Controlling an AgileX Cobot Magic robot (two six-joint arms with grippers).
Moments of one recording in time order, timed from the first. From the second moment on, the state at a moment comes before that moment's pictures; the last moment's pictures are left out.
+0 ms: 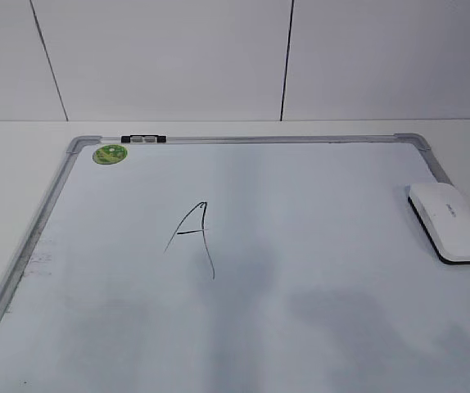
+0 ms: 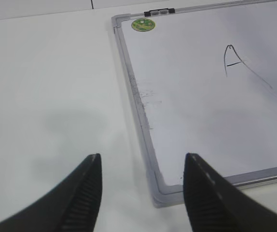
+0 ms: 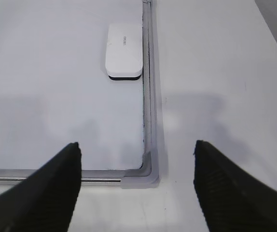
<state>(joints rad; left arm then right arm) 0.00 0.01 -0.51 -0.21 1.11 0.16 0.05 -0.02 -0.50 -0.09 1.14 -0.01</state>
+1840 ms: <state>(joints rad) 0.00 0.01 -0.51 -0.06 1.11 -0.01 0.05 -0.02 -0.50 -0.09 1.14 -0.01</state>
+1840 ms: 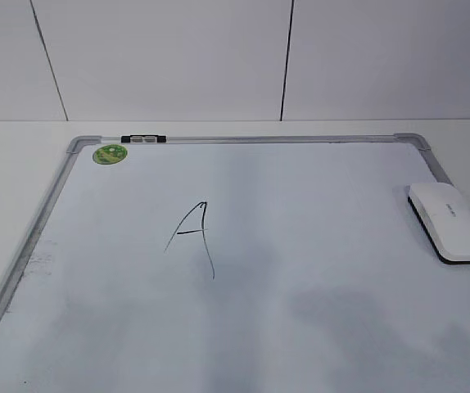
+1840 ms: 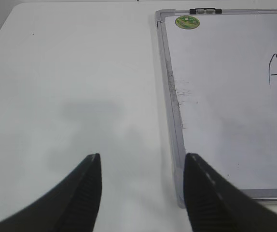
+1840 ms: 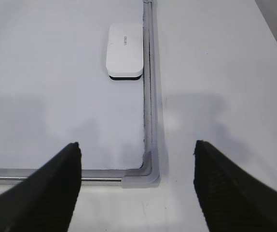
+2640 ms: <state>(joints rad) 0.00 0.01 -0.51 -0.06 1.11 -0.01 0.05 -0.02 -0.50 -0.09 1.14 -0.01</state>
